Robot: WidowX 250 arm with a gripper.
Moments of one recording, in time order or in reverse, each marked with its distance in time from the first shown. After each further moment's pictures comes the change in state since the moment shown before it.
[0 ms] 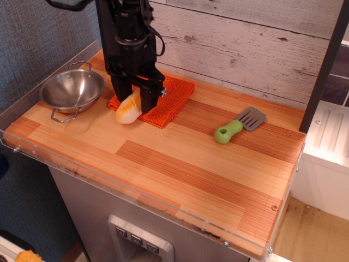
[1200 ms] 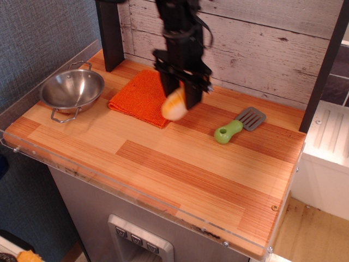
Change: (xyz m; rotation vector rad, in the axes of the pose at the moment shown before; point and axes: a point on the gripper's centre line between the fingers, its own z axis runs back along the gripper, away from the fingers) arm 0.031 -0.077 0.013 -0.095 -0.046 -0.165
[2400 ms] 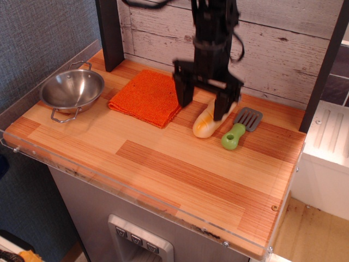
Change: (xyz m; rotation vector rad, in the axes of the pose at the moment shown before) arm 0.002 -0.029 0.018 0.083 0.005 0.164
